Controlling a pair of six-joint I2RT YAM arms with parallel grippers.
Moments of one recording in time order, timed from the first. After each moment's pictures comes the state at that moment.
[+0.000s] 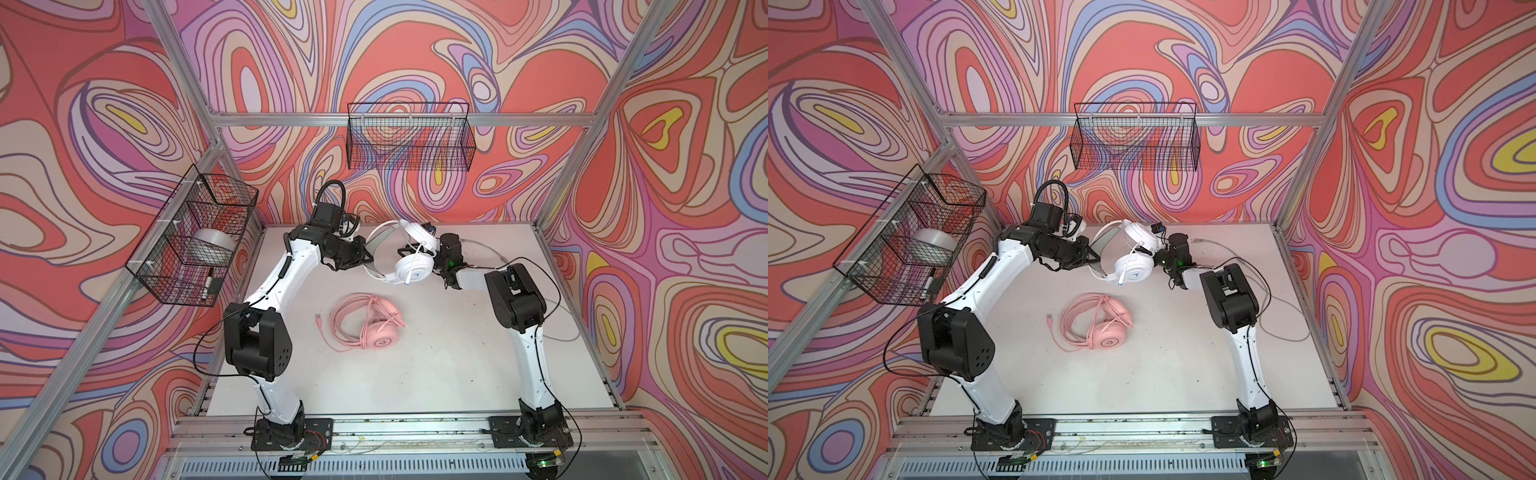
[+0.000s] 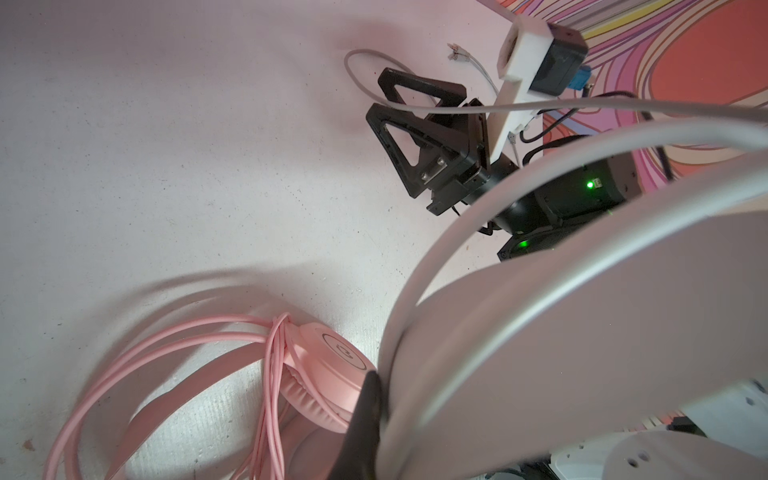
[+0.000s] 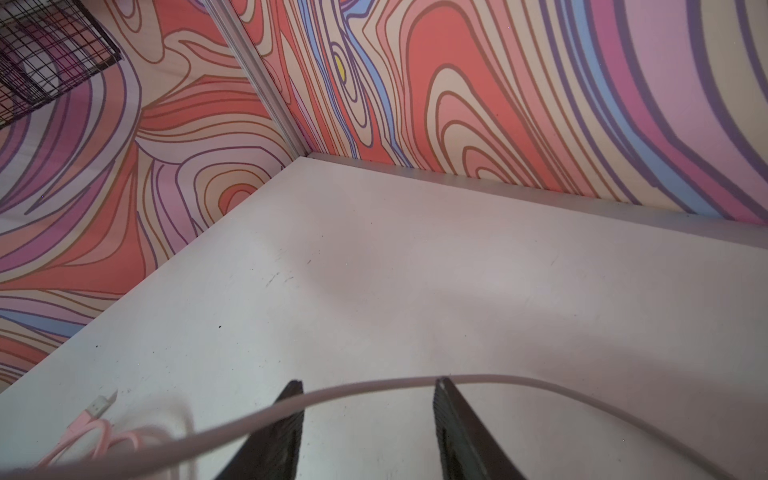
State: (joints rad) left arm -0.24 1.77 1.66 -0.87 0.56 -0.46; right arm 0.33 2.34 1.47 0.64 -0.60 0.26
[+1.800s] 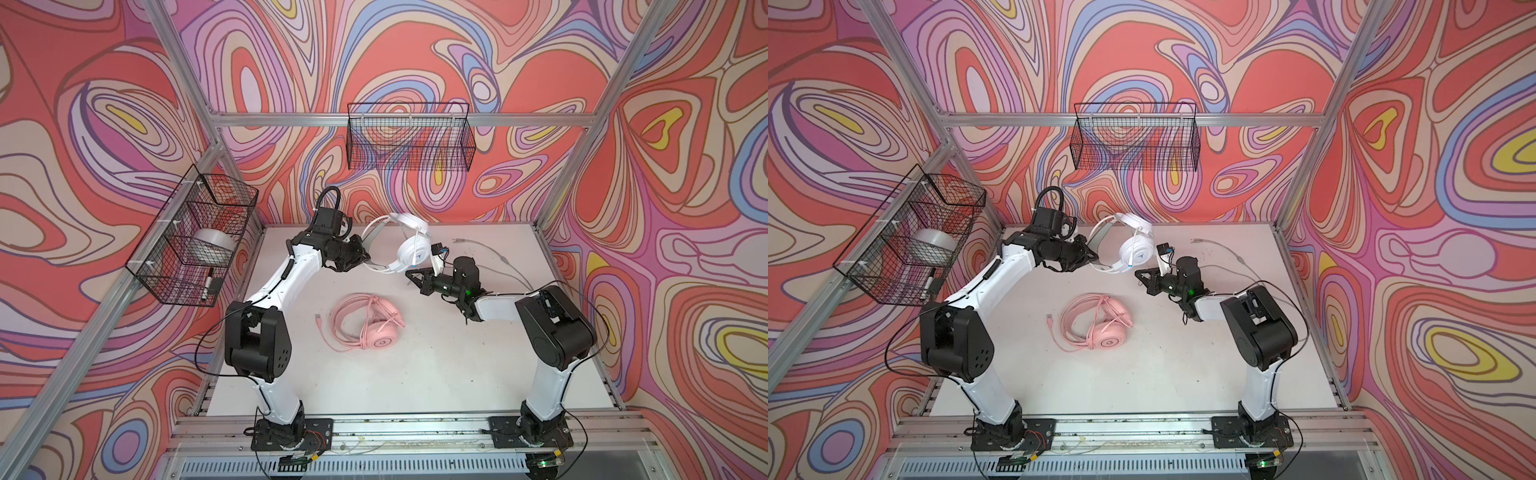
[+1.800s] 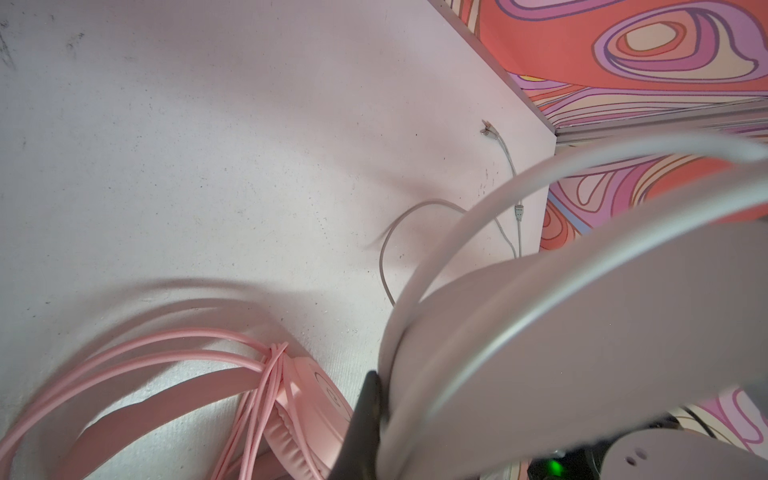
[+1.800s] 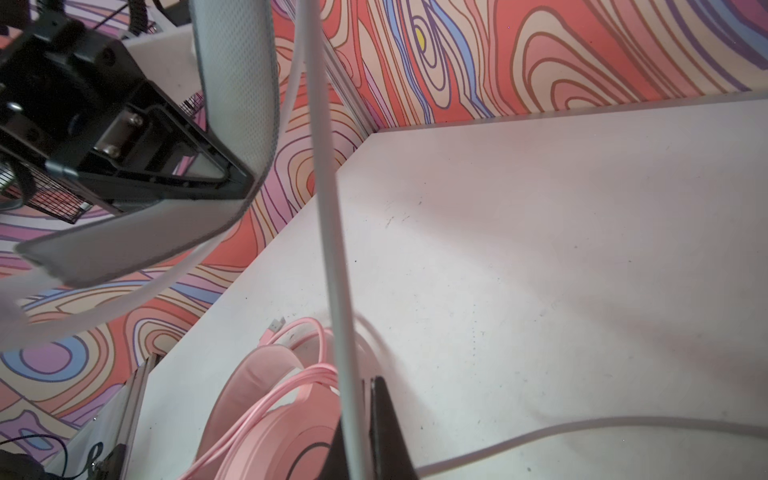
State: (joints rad) left arm -0.23 1.76 1.56 -0.70 0.46 -0.75; right arm 0.41 1.88 0.90 0.76 -0.62 0.45
